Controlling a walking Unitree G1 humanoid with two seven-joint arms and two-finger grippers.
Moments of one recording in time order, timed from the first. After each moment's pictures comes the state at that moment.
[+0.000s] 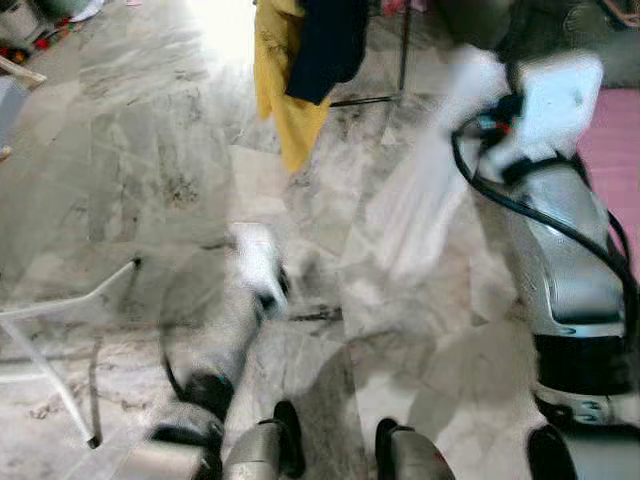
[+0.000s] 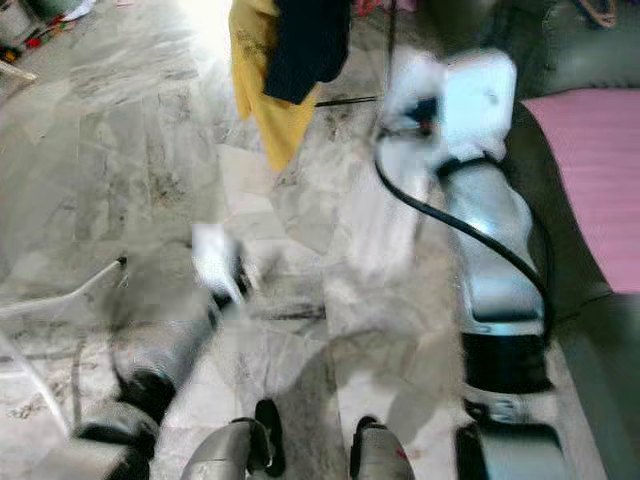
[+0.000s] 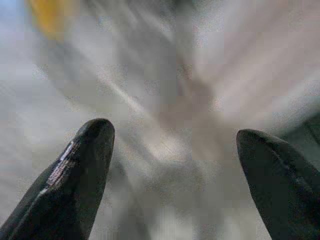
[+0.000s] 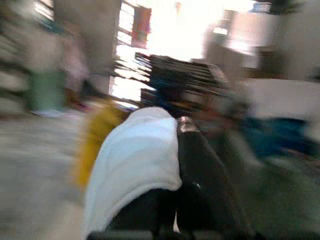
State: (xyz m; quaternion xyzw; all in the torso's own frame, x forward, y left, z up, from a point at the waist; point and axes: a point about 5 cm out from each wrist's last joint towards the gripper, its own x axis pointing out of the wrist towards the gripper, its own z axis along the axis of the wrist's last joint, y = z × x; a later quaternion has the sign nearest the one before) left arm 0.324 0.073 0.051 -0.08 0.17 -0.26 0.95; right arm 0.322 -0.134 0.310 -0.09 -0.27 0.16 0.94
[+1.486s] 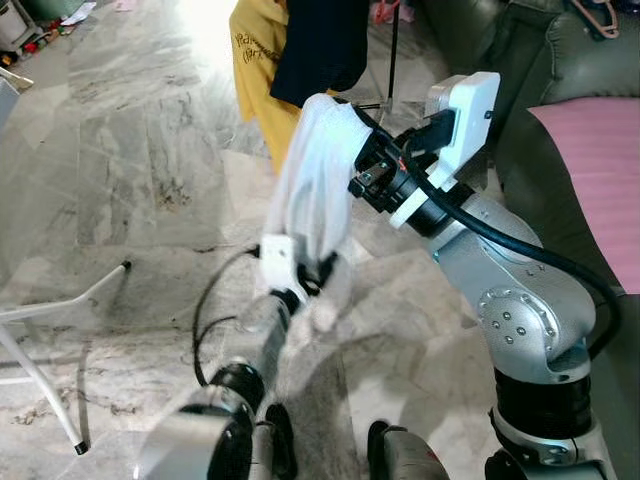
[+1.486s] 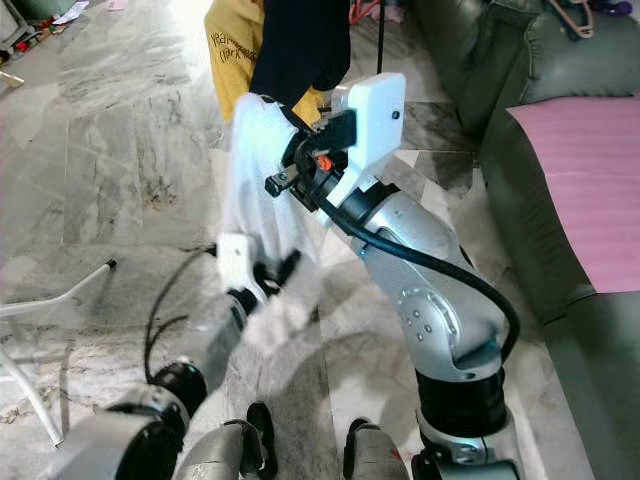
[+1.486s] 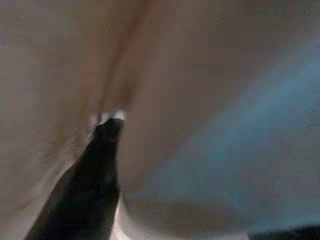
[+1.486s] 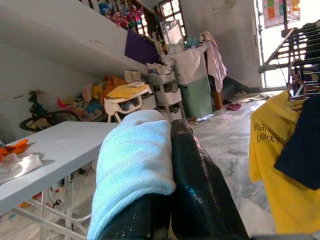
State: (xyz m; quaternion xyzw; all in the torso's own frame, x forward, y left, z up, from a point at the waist) left arm 0.349 0.072 0.079 -0.12 0.08 -0.18 0.97; right arm 0.282 -0.066 0.293 0.09 -0.17 0.42 0.89
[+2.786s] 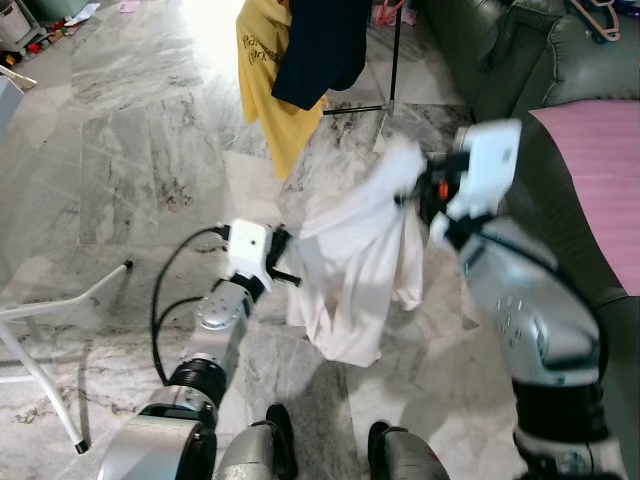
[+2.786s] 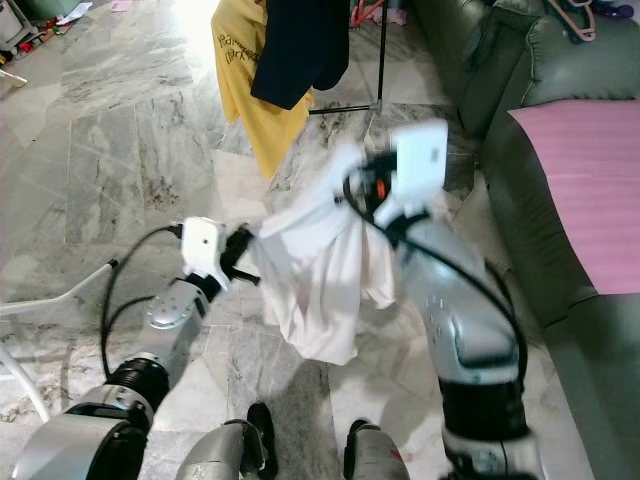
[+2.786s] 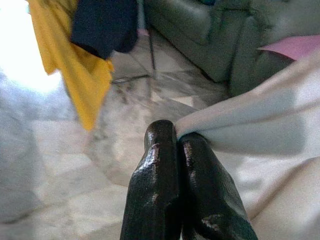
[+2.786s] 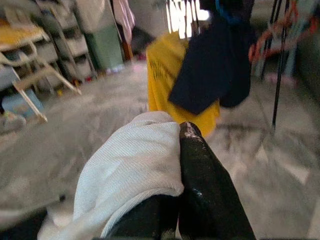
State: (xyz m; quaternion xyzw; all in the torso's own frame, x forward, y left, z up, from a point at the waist) left arm 0.354 0.119 0.103 0.01 -0.03 -0.18 0.98; right arm 0.315 -0.124 0.225 0.02 -0.06 0.20 0.98
